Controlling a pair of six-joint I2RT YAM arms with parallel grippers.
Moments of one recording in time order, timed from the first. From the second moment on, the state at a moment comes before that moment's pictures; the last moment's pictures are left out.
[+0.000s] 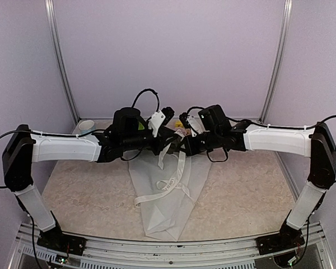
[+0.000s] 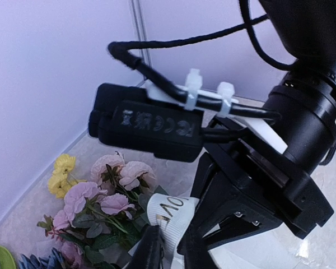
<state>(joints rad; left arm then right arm) -0.82 1.71 1.15 0.32 0.21 0.19 0.77 1.72 1.27 -0.19 -0.18 0.28</state>
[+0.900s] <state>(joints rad) -0.83 1.76 1.01 -0.18 0.26 0.04 0.70 1.71 1.20 -0.17 -0.22 0.46</state>
